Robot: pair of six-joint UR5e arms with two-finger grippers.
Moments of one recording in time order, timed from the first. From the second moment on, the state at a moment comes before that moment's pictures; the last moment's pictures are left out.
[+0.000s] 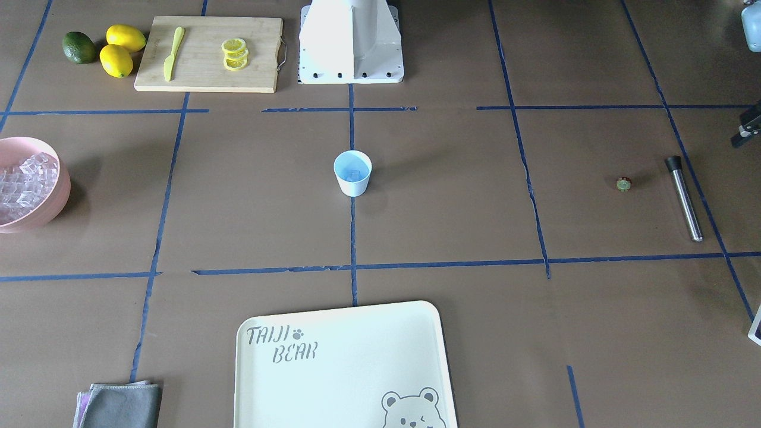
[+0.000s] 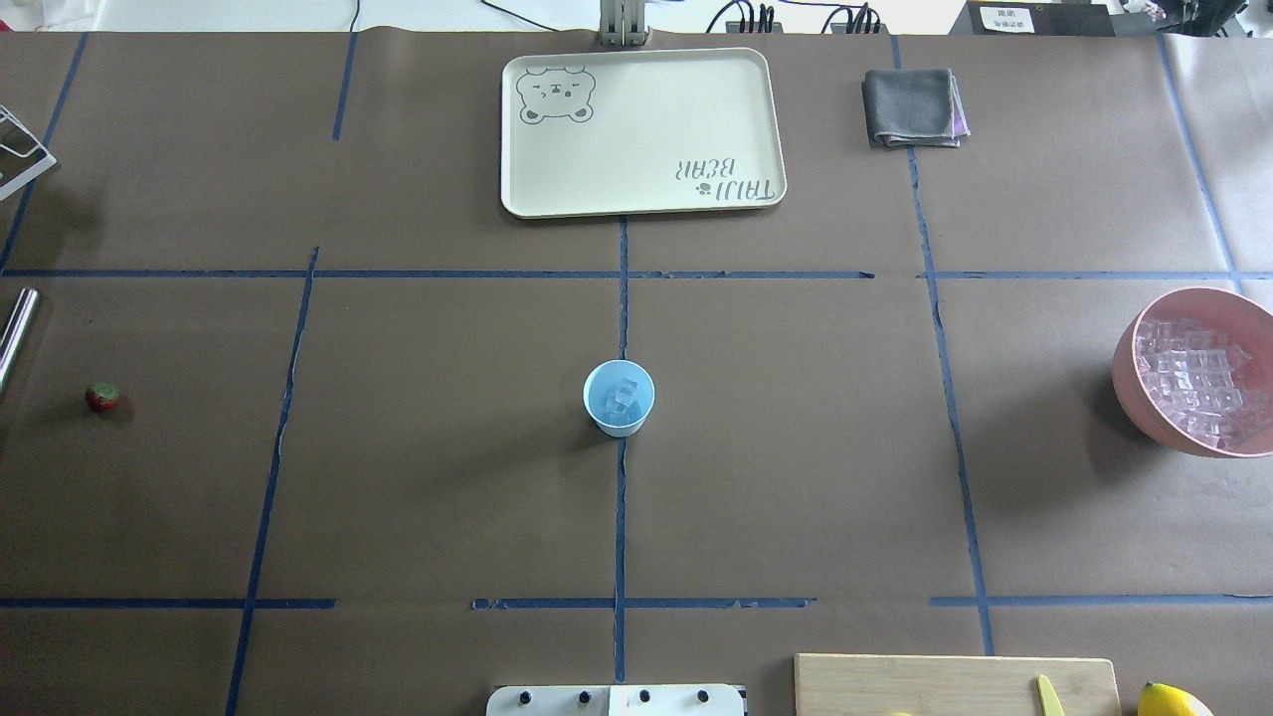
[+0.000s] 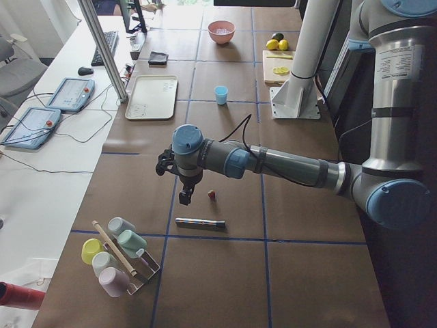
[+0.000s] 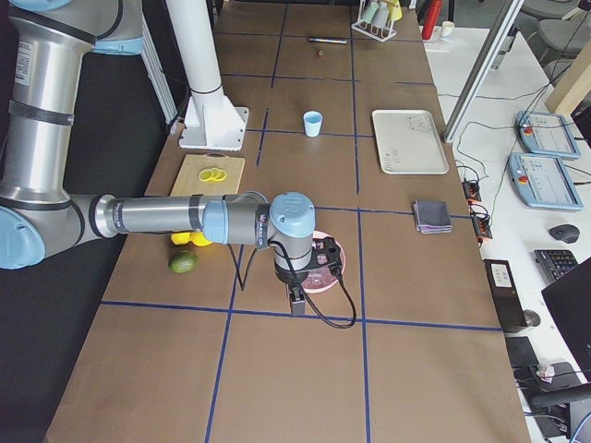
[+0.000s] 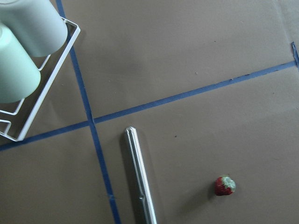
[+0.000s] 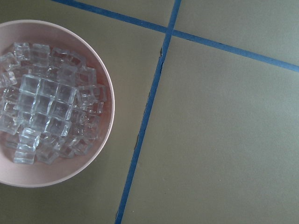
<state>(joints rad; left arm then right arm) -1.38 -1.52 -1.80 -1.68 -2.41 -0.10 1.58 -1.81 1.90 -1.67 2.27 -0.26</state>
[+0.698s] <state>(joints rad) -1.11 -1.51 -1.63 -2.07 -2.30 -0.45 1.59 -1.81 1.90 -1.67 2.28 -0.26</state>
